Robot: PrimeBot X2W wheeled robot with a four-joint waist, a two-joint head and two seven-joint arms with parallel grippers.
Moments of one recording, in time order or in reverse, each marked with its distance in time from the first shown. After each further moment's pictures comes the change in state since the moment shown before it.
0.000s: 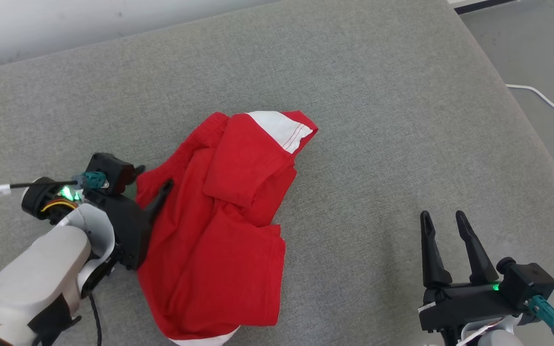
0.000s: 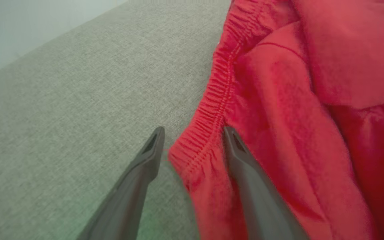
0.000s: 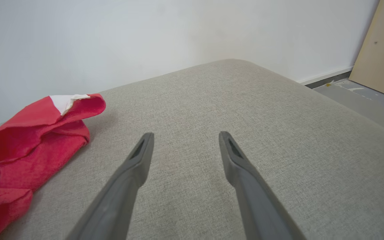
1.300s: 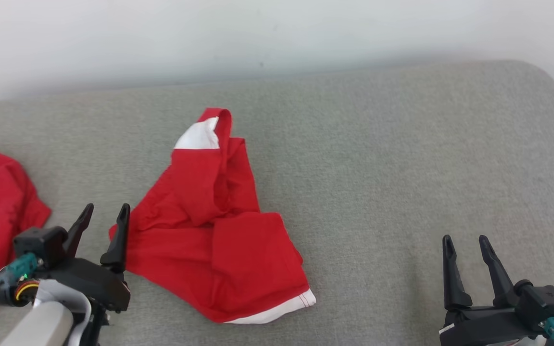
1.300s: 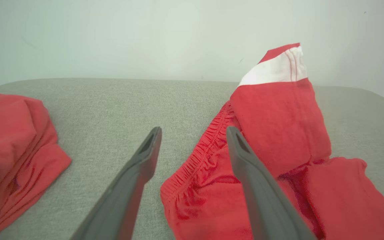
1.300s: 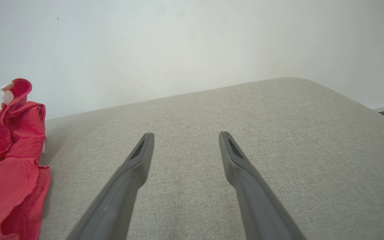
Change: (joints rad) left arm 0.398 -0.018 0.400 -0.166 -0.068 0.157 -0.282; right arm 0.078 -0.027 -0.067 0.002 -0.059 0.000 0.000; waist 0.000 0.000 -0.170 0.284
